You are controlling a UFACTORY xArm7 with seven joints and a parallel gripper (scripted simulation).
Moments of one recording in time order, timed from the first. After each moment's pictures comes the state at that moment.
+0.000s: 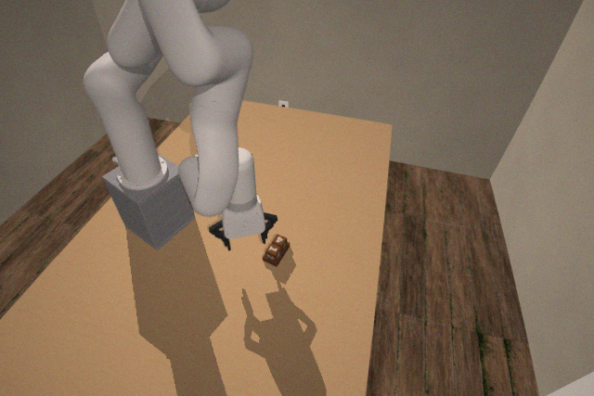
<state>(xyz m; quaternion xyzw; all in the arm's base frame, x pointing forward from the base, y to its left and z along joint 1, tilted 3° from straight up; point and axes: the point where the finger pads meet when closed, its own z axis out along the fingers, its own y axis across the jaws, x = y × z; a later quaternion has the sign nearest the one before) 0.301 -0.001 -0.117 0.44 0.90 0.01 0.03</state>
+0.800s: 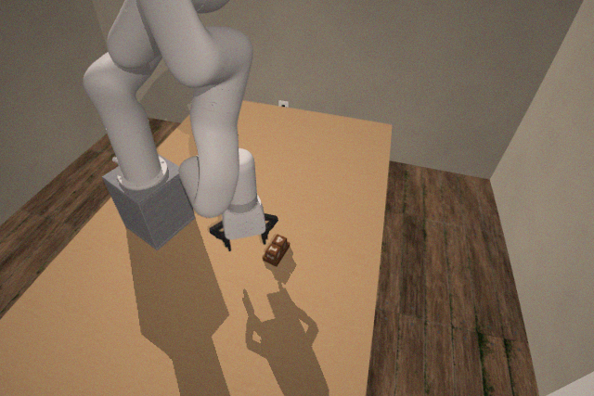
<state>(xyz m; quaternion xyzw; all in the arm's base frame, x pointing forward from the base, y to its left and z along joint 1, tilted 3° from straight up) 0.303 -0.002 -0.117 0.44 0.90 0.01 0.03</state>
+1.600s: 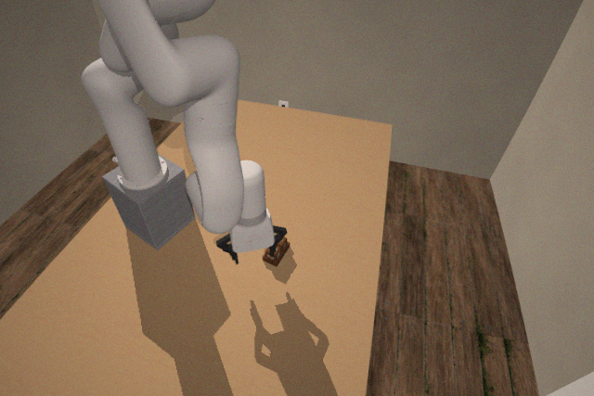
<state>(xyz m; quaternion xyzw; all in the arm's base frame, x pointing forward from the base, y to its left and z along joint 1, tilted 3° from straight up) 0.338 -0.027 -0.119 0.44 0.90 0.01 0.03</state>
